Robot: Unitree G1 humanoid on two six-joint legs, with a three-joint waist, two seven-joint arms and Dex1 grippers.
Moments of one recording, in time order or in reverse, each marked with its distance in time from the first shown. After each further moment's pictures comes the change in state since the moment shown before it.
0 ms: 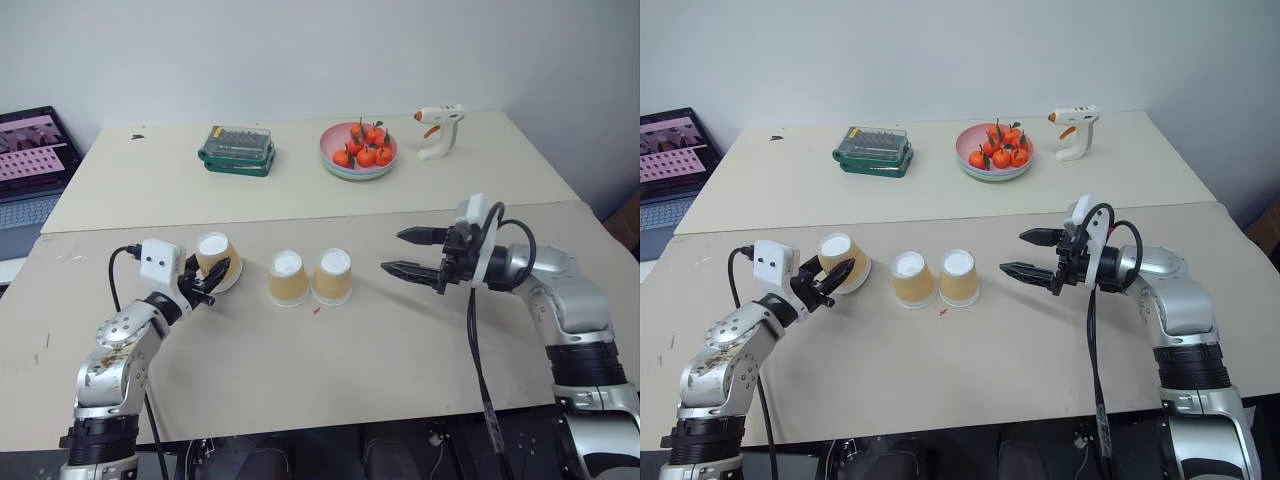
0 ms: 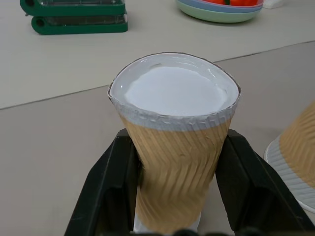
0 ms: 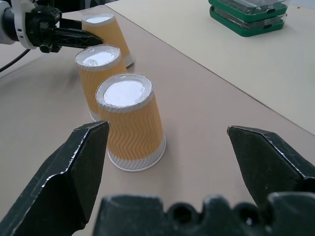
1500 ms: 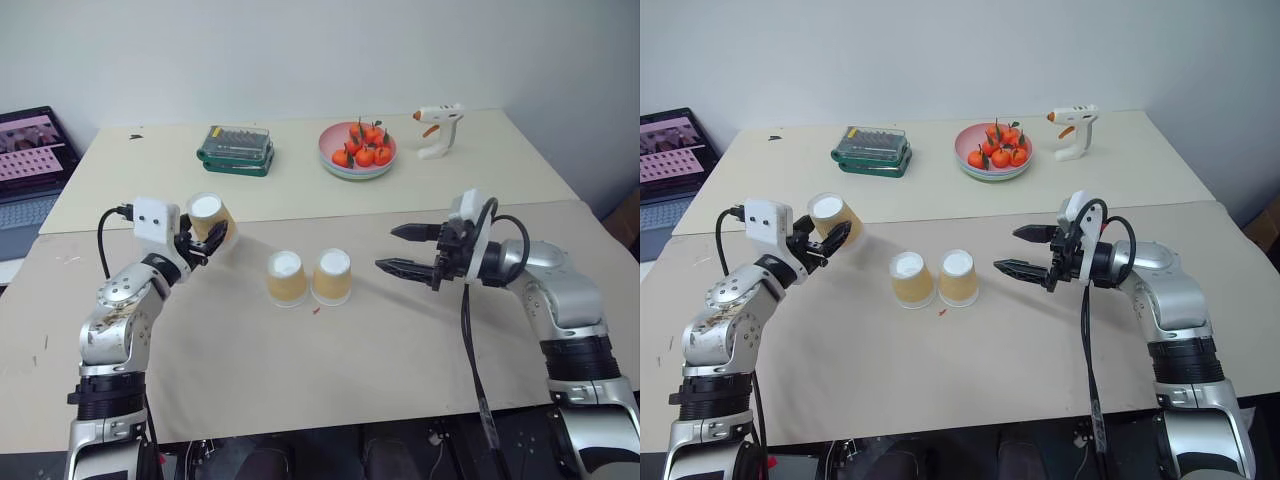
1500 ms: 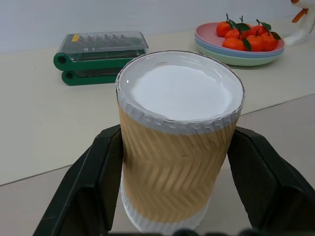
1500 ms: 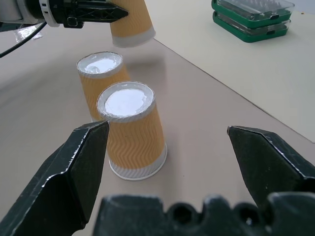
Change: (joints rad) left arm -0.181 0.018 -0.008 0.087 0.053 -0.001 0.049; right arm -0.032 0.013 0.015 0.014 0.000 0.000 0.001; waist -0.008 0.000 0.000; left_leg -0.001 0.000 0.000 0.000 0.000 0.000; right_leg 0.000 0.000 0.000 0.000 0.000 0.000
